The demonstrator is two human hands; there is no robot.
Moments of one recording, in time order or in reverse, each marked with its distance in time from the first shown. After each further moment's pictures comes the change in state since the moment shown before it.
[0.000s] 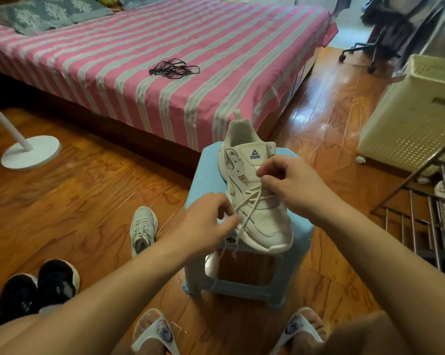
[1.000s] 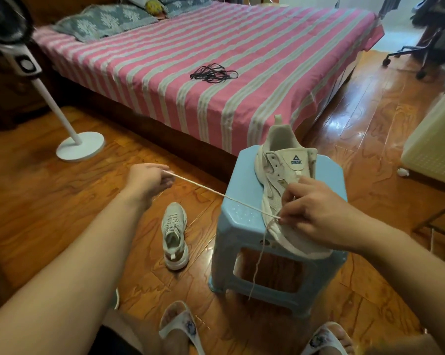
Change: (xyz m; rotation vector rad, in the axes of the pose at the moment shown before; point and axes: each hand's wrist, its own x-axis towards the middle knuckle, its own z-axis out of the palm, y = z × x) left_hand 0.027 -0.131 -0.110 -0.809 0.569 -0.636; right_hand -0.010 0.007 0.010 -0.567 -0.307 -0.686
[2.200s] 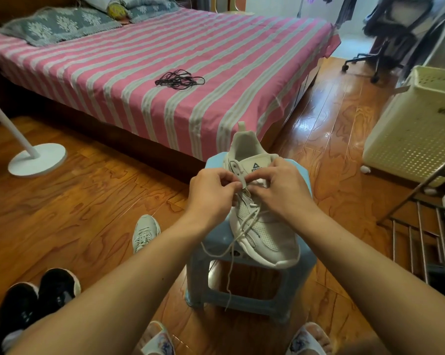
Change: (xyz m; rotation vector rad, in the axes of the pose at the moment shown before) left_hand -0.104 0.011 0.149 0.295 -0.328 0.496; right_hand 0.039 0.019 0.010 0.195 0.403 0.530
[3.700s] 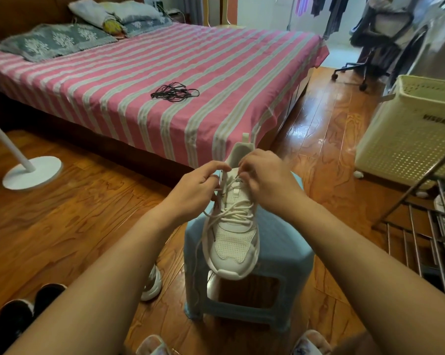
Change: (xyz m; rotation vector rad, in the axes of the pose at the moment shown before) left_hand 0.028 -0.001 -0.041 0.062 -0.288 0.125; right_hand 0.027 -0.008 -0.010 -0.088 0.006 -0.203
